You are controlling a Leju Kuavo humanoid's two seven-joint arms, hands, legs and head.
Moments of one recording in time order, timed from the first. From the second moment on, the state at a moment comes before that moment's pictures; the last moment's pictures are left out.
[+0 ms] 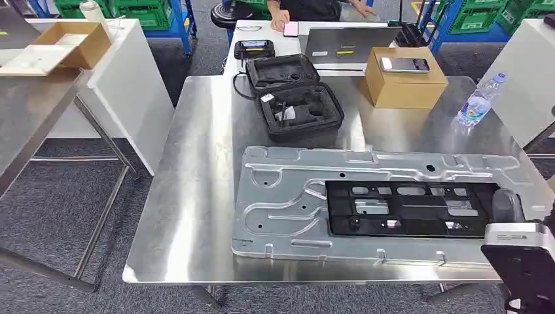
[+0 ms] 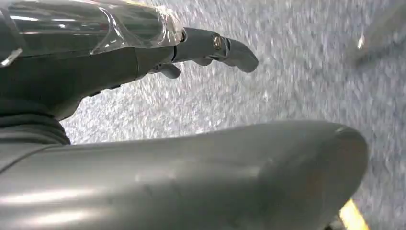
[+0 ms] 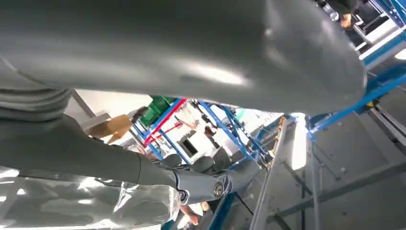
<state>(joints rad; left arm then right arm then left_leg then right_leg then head) -0.06 -0.07 -0.38 -0.21 -0.03 0.35 -0.06 0.13 -0.67 -0.01 -2.20 0.79 -0.24 0.42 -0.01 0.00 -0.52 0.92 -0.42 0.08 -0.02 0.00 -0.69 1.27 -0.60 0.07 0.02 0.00</state>
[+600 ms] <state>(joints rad) -0.06 -0.07 -0.38 -0.21 -0.03 0.34 -0.06 0.15 -0.63 0.03 -2.21 0.80 -0.27 0.42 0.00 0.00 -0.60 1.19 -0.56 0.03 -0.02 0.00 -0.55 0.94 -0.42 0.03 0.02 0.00</state>
